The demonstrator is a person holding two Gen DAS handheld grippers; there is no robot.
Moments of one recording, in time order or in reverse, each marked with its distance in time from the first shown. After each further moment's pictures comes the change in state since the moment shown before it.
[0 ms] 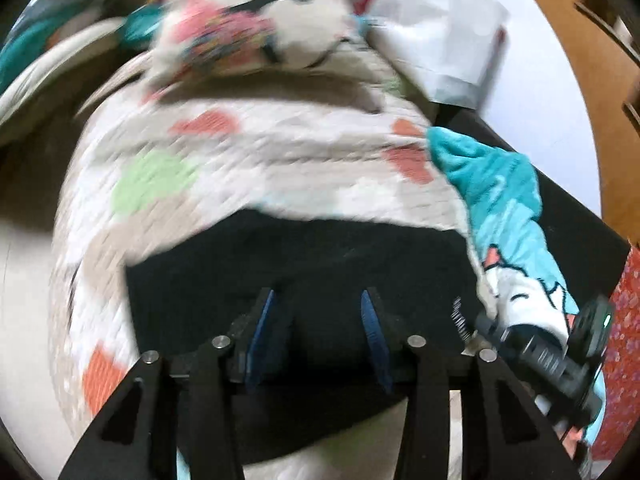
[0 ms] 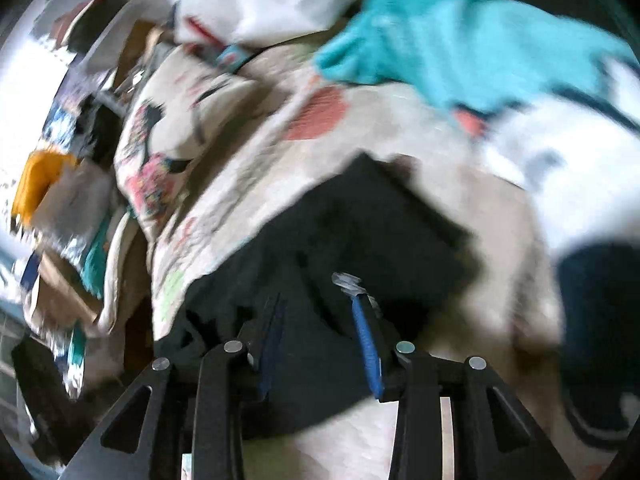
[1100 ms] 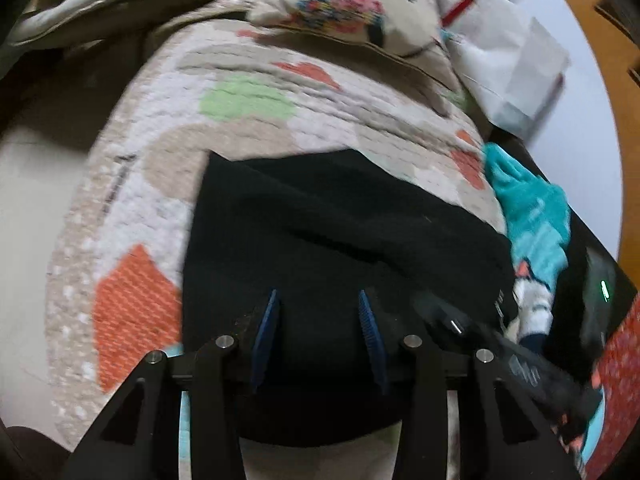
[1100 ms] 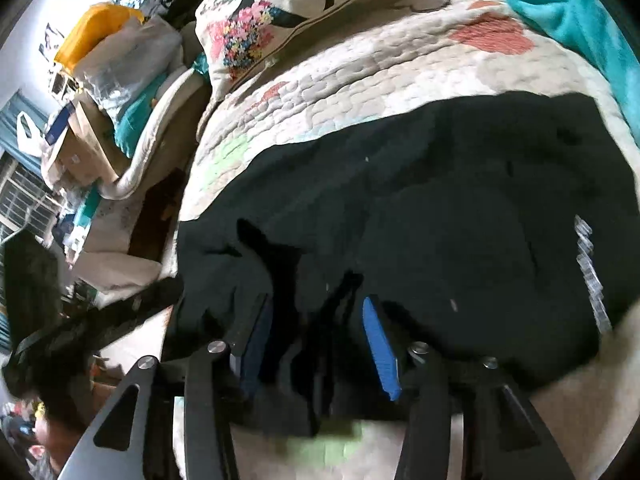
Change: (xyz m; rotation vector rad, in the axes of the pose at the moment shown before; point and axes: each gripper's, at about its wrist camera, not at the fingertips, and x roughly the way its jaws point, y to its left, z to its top) left arm -0.002 0.074 -0.074 -0.266 0.002 0.028; right arm 0.096 0.114 -0.047 -0.430 0.318 0.147
